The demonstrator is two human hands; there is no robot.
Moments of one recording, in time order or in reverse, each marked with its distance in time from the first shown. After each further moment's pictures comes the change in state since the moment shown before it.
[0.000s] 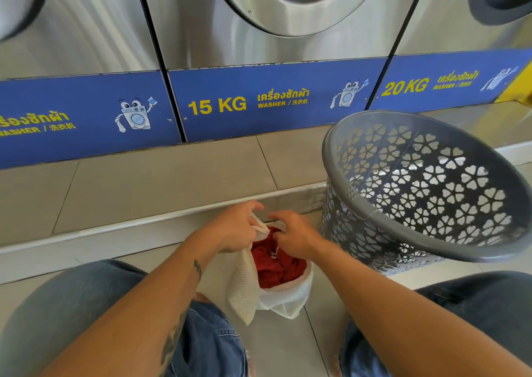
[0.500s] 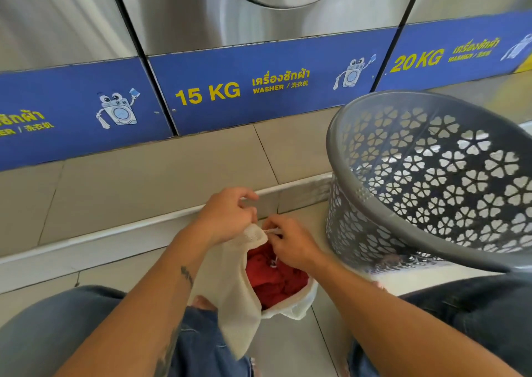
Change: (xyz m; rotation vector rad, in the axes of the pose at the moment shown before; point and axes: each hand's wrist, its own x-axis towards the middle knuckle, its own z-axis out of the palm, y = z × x) left_hand 0.042 -0.008 -0.013 -0.075 0.179 -0.027; right_hand 0.024 0.017 0.031 0.122 0.134 -0.109
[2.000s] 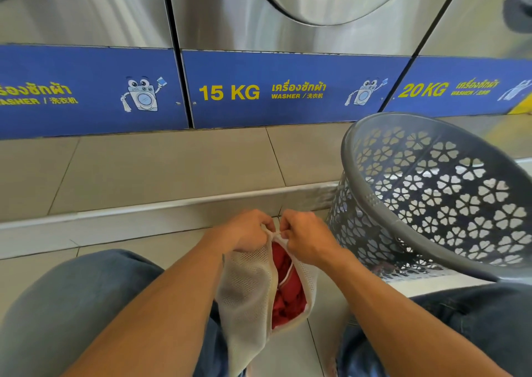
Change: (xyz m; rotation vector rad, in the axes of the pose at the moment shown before) left_hand 0.003 -0.036 0.034 0.242 -0.224 0.084; right_hand -0.028 -0.052 -0.038 -0.389 -0.062 -0.030
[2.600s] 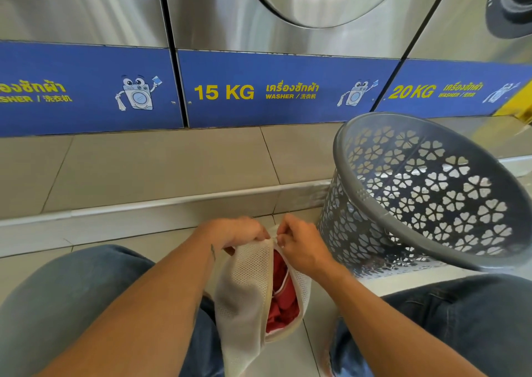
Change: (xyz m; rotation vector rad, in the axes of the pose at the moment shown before) left_hand -0.012 0.007 -0.003 -0.105 -0.306 -0.138; right_hand -0.025 0.006 0.021 0.288 0.103 0.084
